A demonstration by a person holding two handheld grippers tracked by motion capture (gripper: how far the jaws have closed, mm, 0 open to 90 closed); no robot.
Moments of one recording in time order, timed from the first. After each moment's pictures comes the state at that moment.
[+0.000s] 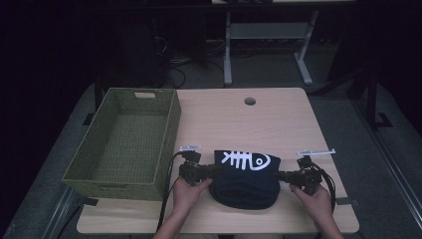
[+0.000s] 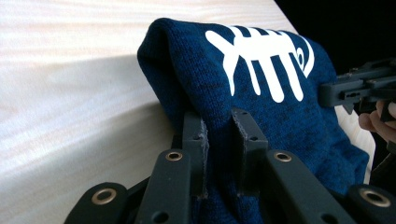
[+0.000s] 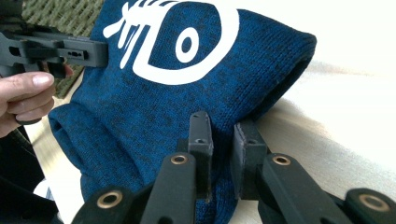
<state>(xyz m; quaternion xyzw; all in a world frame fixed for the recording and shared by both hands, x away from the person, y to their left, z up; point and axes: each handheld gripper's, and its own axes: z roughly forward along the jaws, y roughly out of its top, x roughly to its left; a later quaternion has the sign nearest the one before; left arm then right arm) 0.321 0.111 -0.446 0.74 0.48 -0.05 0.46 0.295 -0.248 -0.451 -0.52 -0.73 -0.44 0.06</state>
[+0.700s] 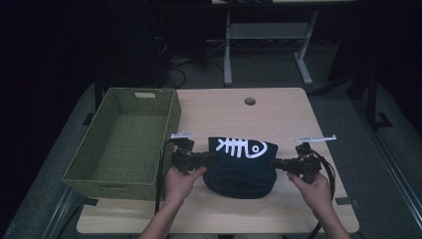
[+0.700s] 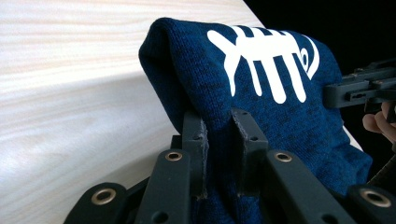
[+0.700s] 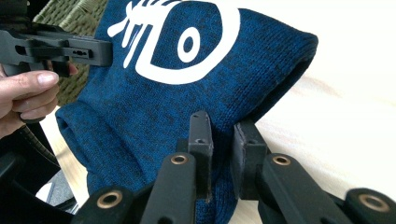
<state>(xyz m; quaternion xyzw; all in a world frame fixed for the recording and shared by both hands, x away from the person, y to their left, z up) 0.328 0.126 -0.397 0.74 0.47 -0.02 0.47 0.307 -0.234 -0.405 -0.50 -0.73 -0.46 0.04</state>
